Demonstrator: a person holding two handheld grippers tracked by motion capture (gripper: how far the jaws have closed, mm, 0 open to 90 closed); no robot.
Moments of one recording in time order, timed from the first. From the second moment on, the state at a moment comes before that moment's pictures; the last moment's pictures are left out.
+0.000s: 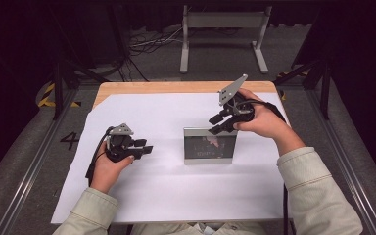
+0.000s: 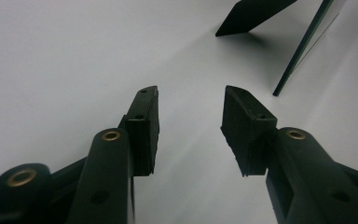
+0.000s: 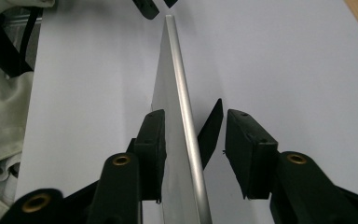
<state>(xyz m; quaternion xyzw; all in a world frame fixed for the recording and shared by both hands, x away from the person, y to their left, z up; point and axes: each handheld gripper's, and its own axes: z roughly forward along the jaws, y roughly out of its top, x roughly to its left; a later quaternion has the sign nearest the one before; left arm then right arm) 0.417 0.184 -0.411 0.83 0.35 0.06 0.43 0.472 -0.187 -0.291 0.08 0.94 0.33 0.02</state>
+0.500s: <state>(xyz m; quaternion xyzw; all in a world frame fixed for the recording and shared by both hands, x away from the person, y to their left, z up) 0.405 0.200 -0.410 0.83 0.36 0.07 0.43 0.455 -0.236 -0.264 0.15 0.91 0.38 0.07</state>
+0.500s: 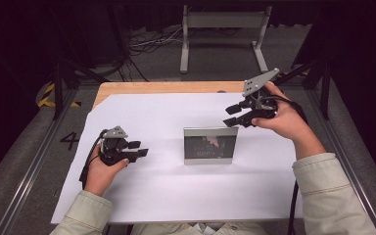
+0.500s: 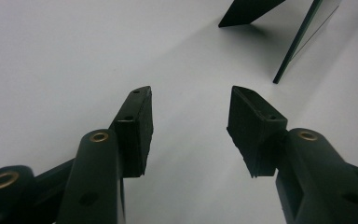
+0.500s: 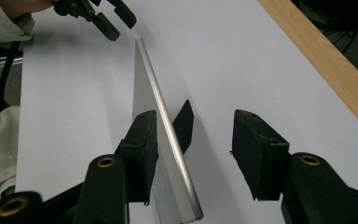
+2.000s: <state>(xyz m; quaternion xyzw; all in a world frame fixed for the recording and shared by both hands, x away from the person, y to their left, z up) 0.405 0.212 -0.414 0.82 0.37 0.08 0.43 0.437 -0.336 -0.313 0.29 0.85 0.41 0.15</state>
